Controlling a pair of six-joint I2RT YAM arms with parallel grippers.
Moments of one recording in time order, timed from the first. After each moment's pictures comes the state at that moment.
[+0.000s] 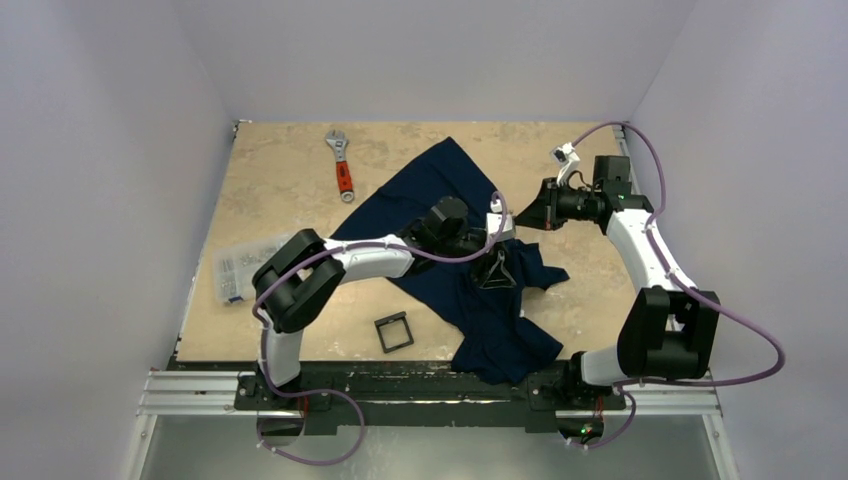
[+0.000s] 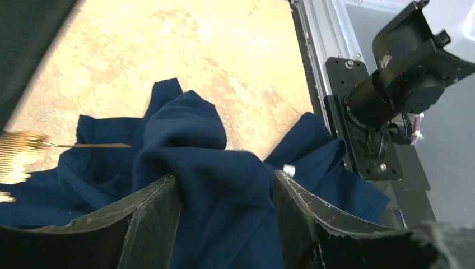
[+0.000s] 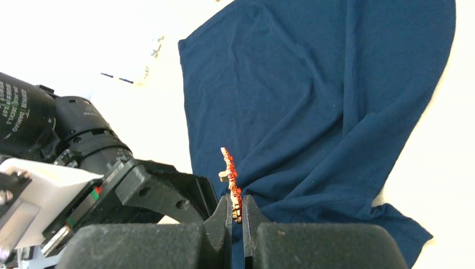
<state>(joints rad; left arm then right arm) -0.90 1.94 1.22 0.40 0.74 0.00 -0.07 1.41 1.07 -0.54 -0.96 -0.09</state>
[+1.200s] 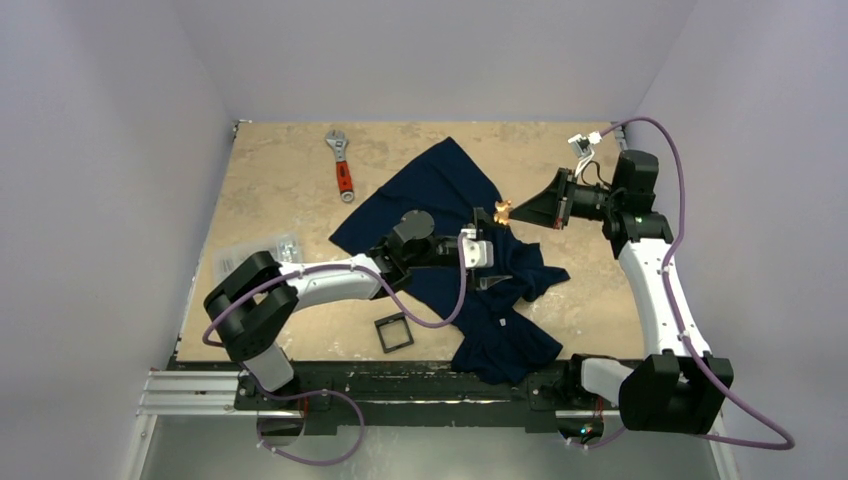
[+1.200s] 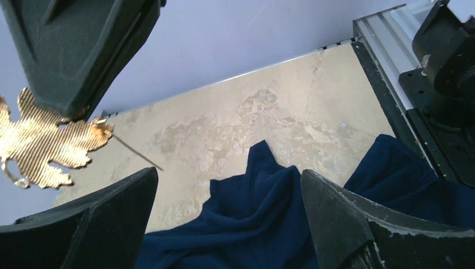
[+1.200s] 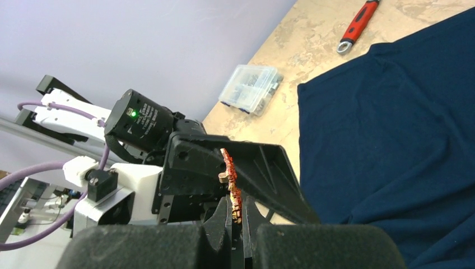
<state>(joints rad) -0.93 1.67 0.96 0.69 0.56 0.40 -0.07 1.17 1.05 -0.34 -1.27 0.33</state>
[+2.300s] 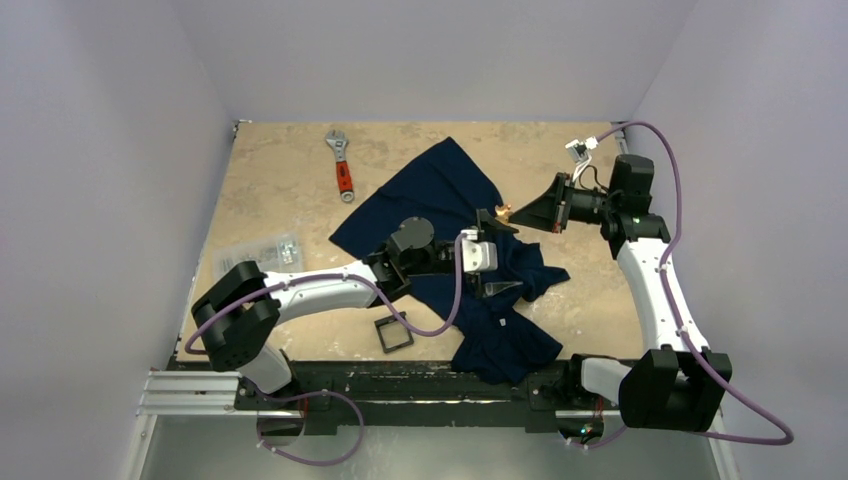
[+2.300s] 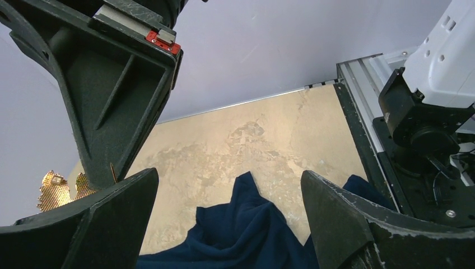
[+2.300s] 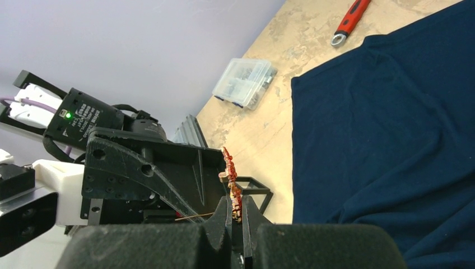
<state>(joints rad) -1.01 1.59 0.97 0.70 0.50 0.32 -0.07 1.18 1.02 -0.37 -1.27 0.27</state>
